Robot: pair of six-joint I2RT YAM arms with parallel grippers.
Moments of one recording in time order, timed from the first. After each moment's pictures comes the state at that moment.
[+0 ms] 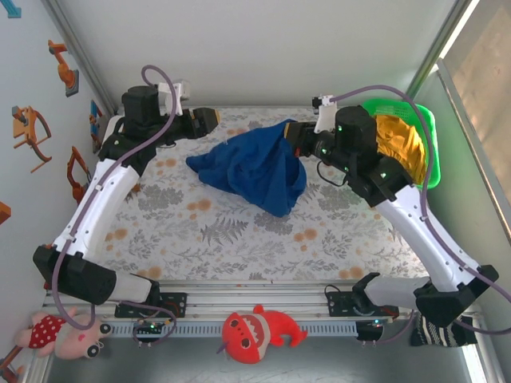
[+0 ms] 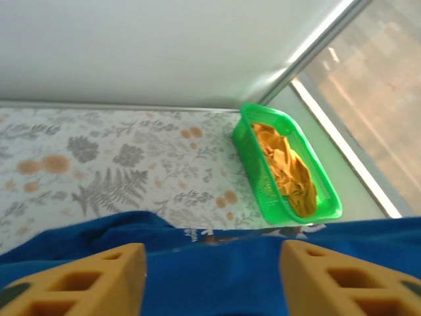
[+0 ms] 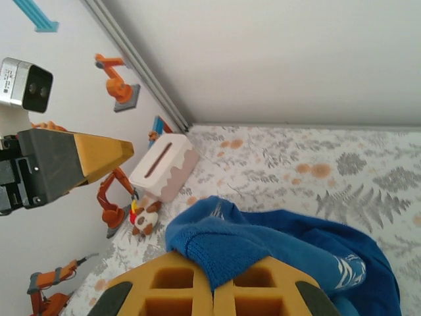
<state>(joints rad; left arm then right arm) -0.36 1.39 1.49 -0.52 0.44 -0.41 0.62 1.22 1.45 -0.51 -0.12 0.45</state>
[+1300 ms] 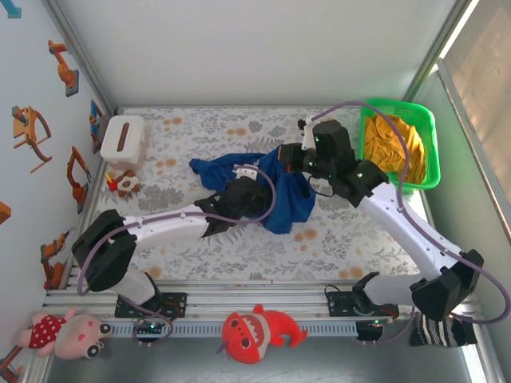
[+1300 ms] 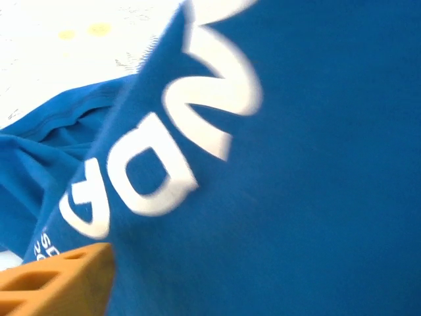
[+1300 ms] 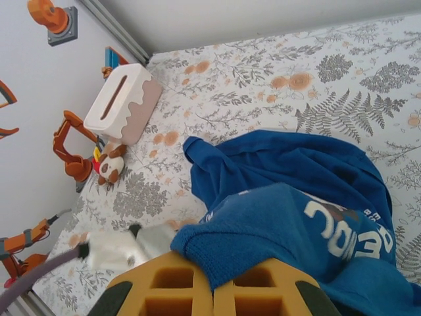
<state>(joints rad) -0.98 1.55 0.92 -0.04 -0.49 -0.41 0.62 1.26 1.29 -0.52 -0.14 0.52</state>
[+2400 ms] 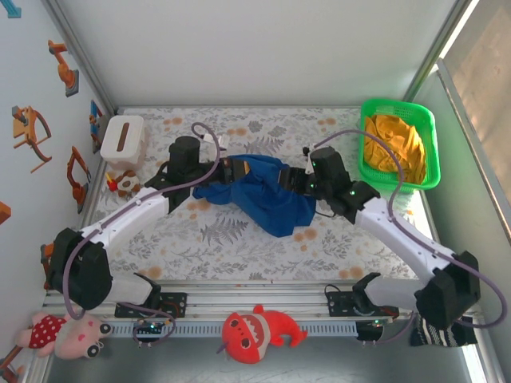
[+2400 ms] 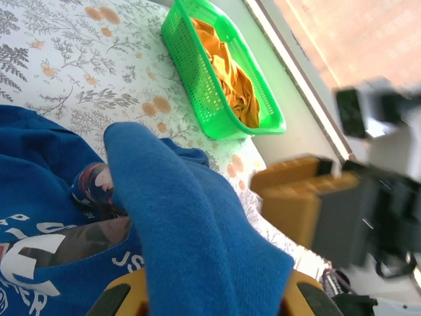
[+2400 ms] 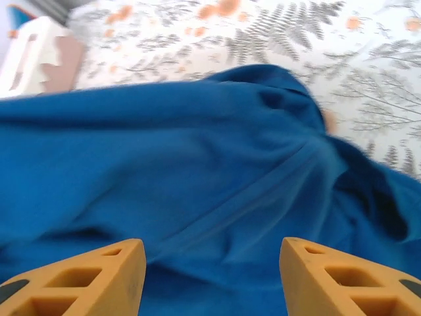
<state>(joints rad) -0.56 1.37 0.96 0.02 0.61 -0.60 0.62 1.18 0.96 -0.41 -0.08 0.60</state>
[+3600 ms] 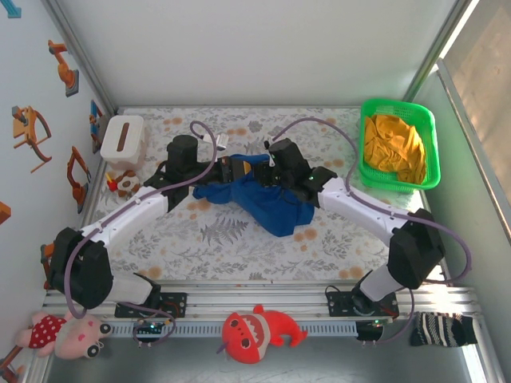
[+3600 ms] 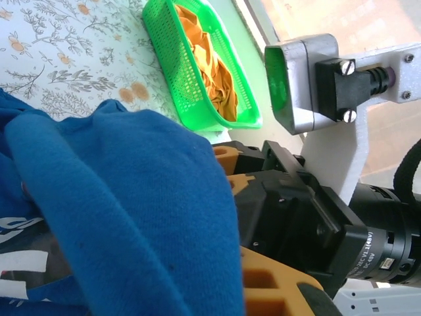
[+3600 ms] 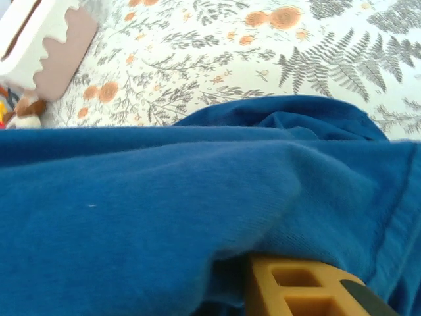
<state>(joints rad) -0.54 1.37 0.96 0.02 0.70 -0.67 0.75 1.54 1.19 -0.31 0.03 0.49</state>
